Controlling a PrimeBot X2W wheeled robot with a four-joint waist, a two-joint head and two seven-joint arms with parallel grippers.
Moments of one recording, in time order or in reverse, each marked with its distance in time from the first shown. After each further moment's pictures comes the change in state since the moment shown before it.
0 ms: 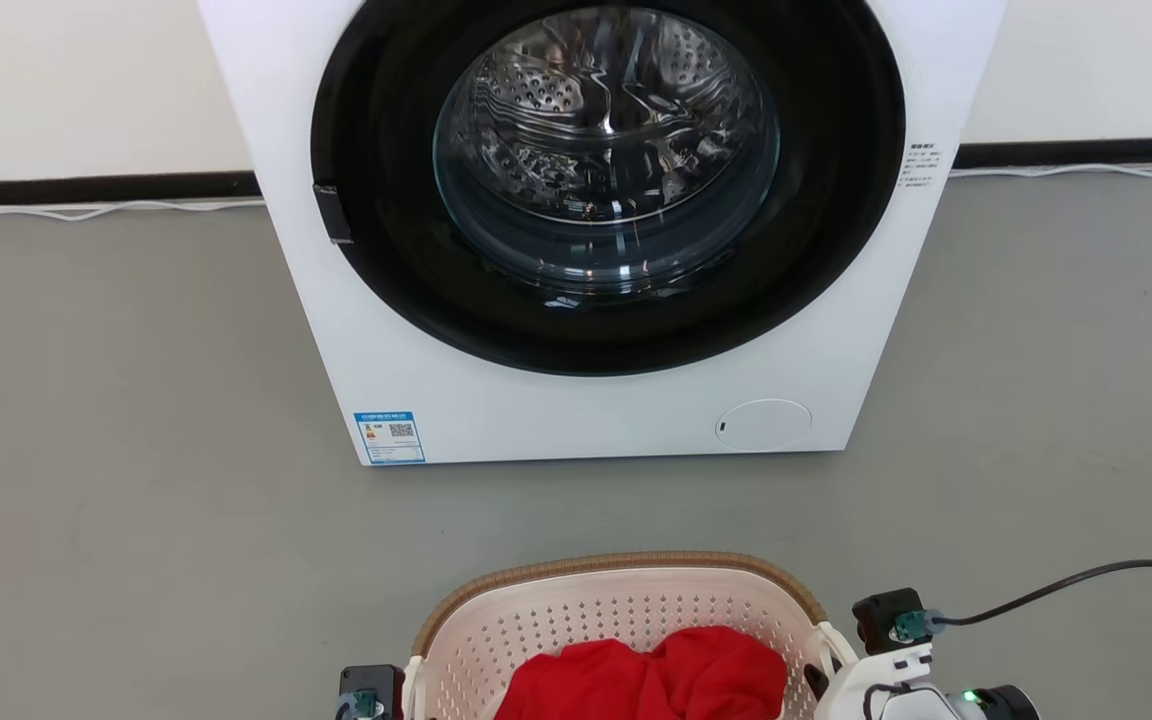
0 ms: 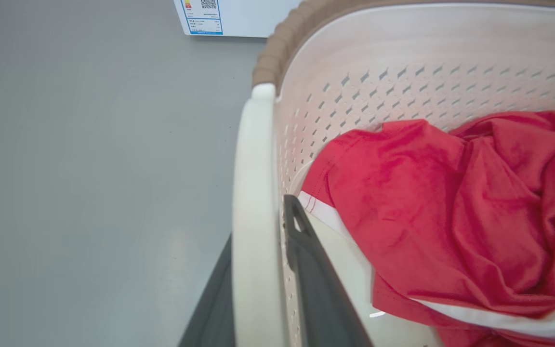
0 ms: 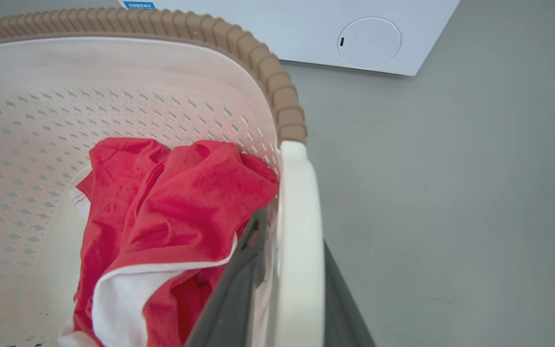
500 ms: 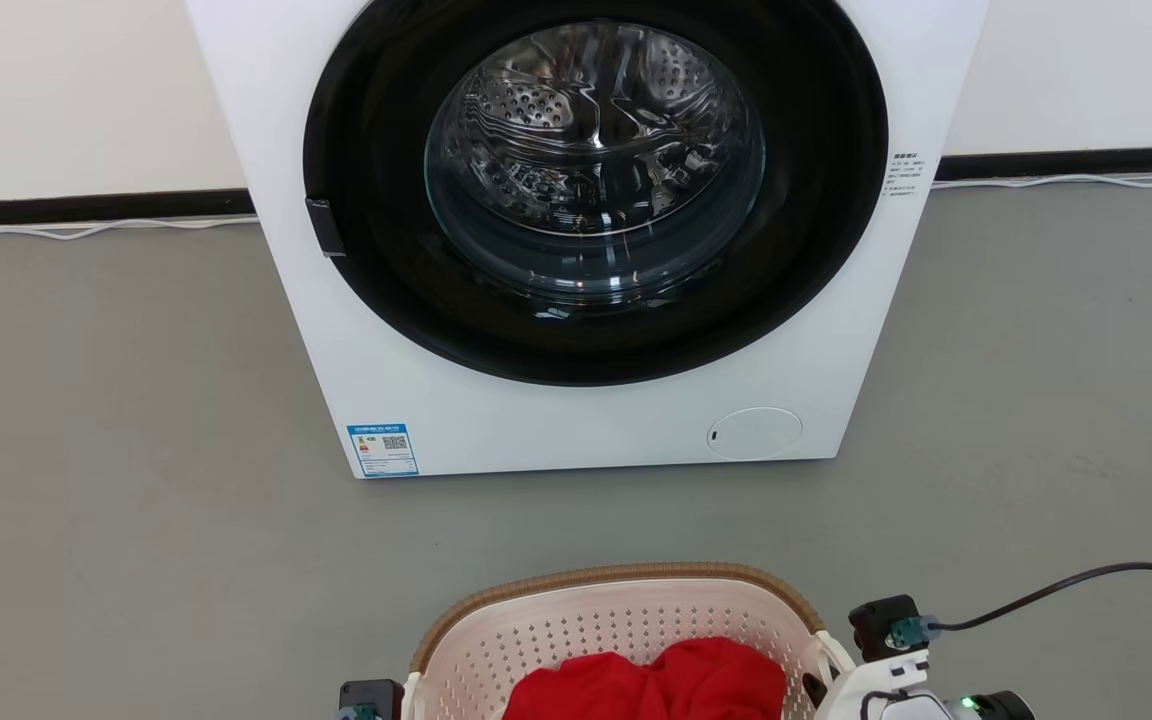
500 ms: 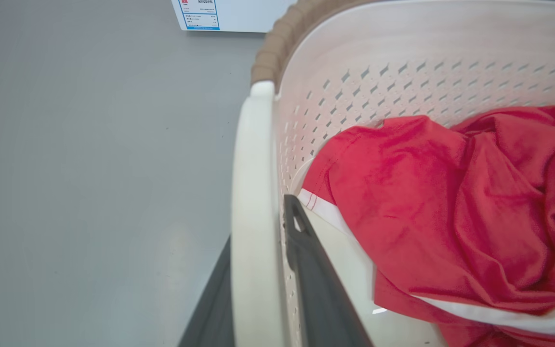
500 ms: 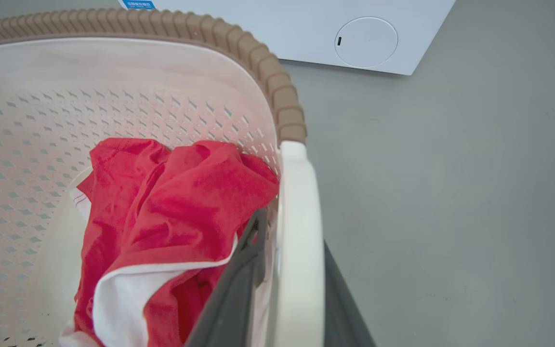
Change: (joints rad) left arm 0.015 0.002 -0.044 0.002 -0.048 0.001 0.000; right arm 0.000 0.000 0.061 0.010 0.046 0.000 0.000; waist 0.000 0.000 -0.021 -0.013
